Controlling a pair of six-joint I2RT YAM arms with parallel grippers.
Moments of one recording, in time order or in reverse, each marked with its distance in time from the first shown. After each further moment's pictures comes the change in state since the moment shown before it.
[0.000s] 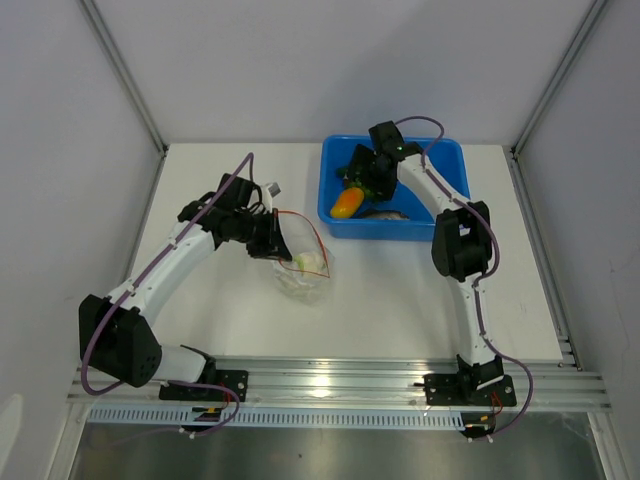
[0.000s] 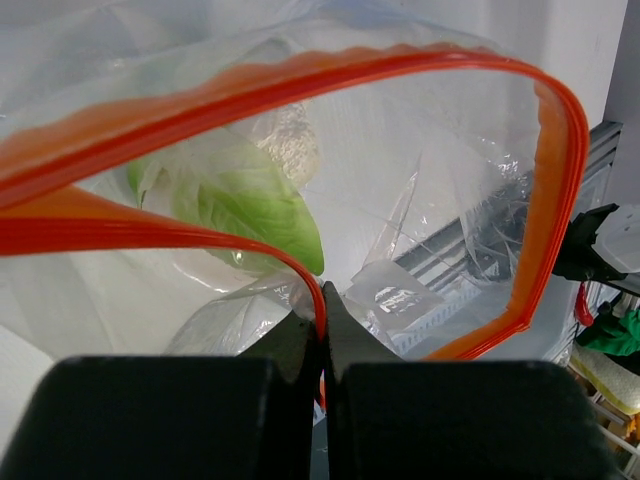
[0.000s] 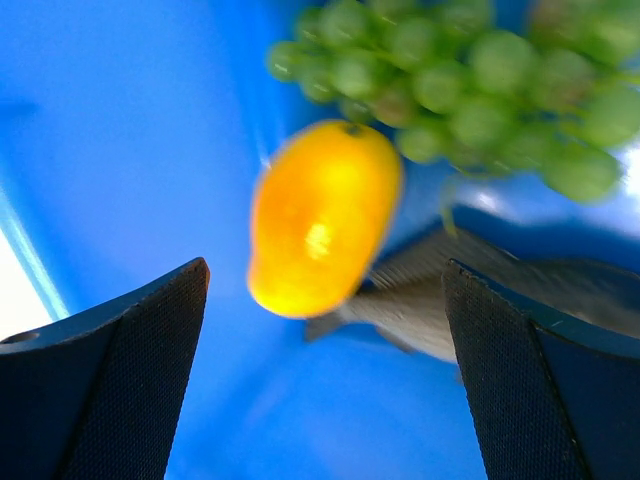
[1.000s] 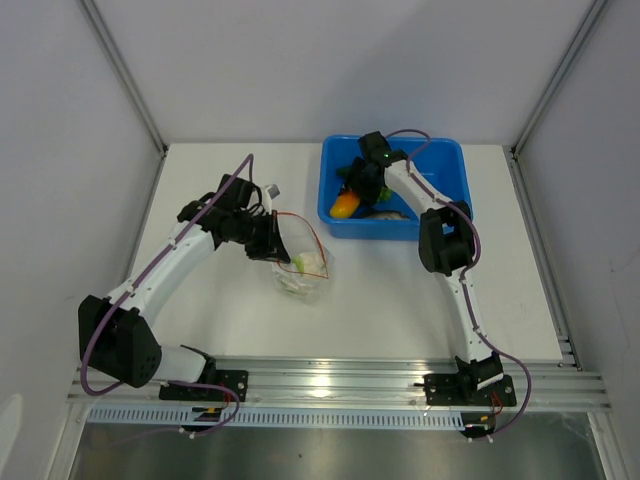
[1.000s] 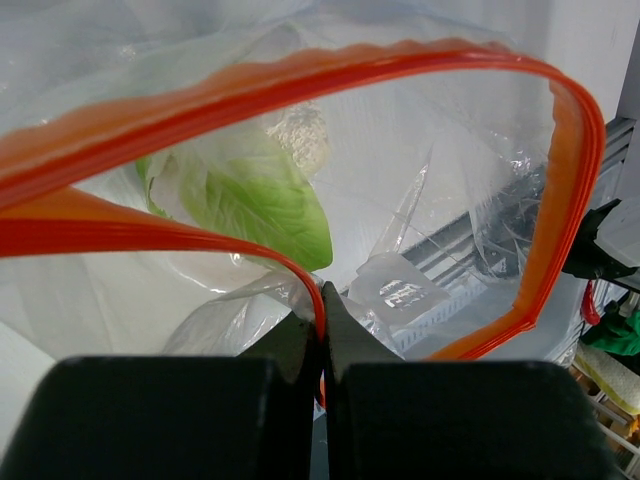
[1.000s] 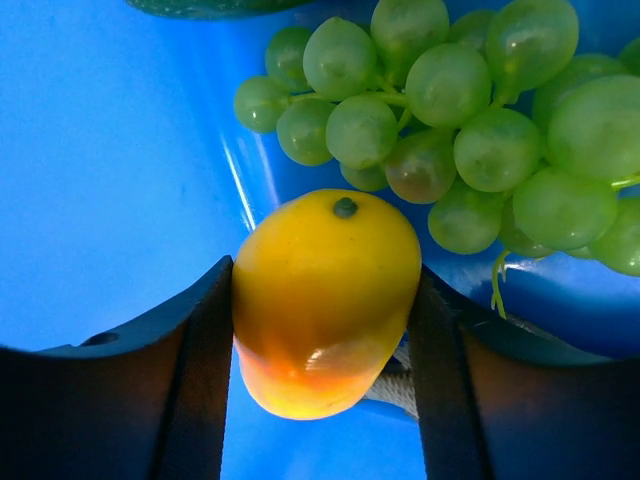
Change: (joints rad) left arm 0.000 -0.002 0.002 -0.032 -0.014 0.010; right arm 0.032 0.193 0.149 -0.003 -0.001 0.094
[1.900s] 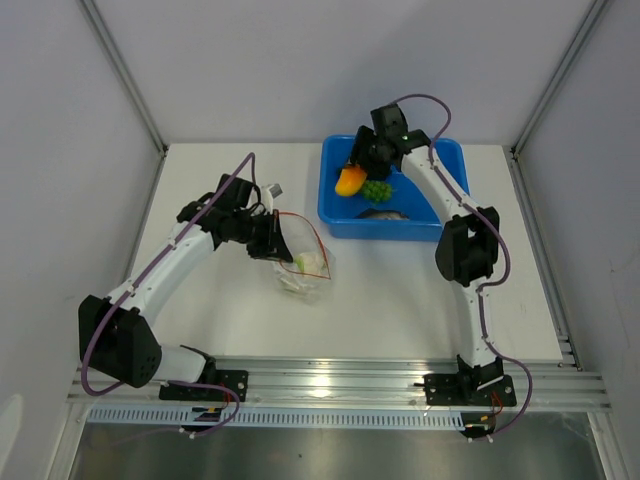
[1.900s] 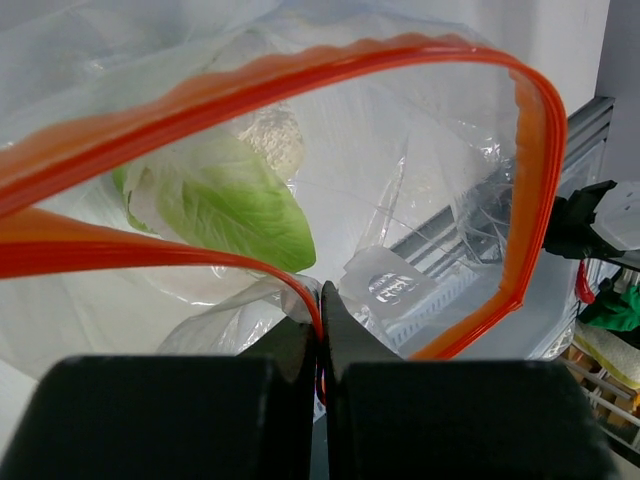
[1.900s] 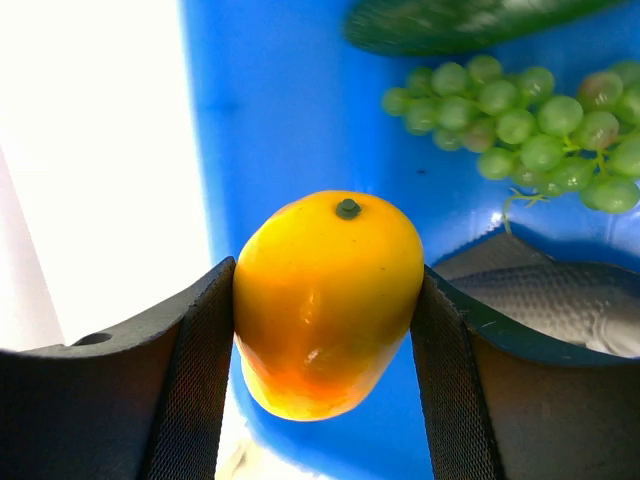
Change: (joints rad) left arm 0.007 -0.002 -0.008 0.026 0.061 0.034; right arm -0.004 -0.232 -0.045 0.005 0.016 -0.105
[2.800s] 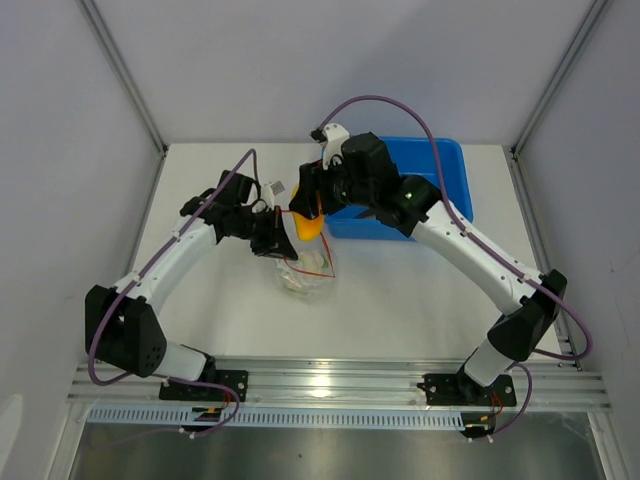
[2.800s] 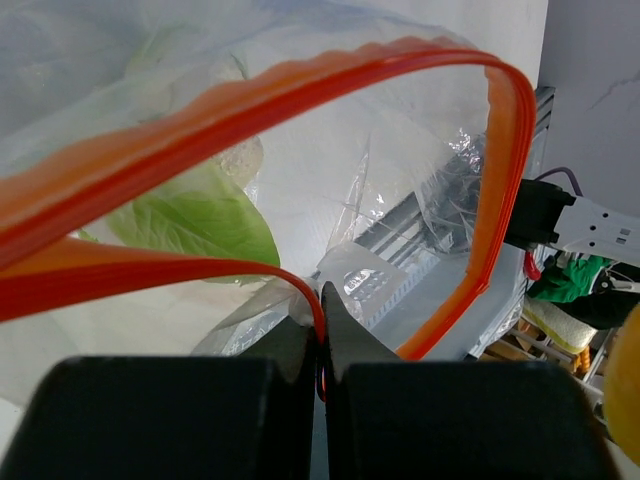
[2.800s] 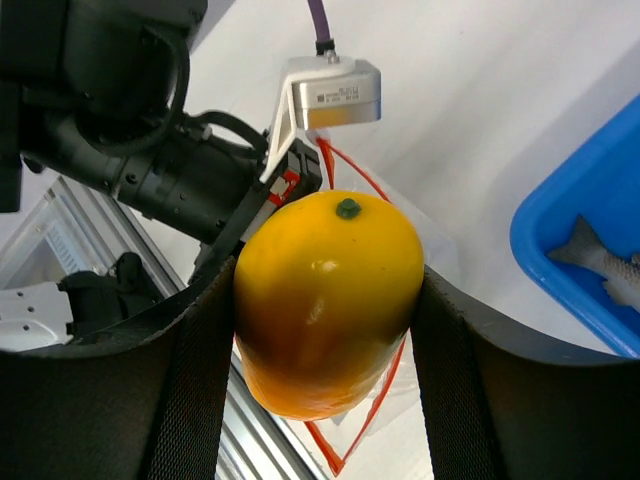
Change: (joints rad) left arm 0.024 0.053 0.023 0.019 0.117 -0.024; right arm 0.414 -0.645 -0.453 0.196 -0.063 -0.375
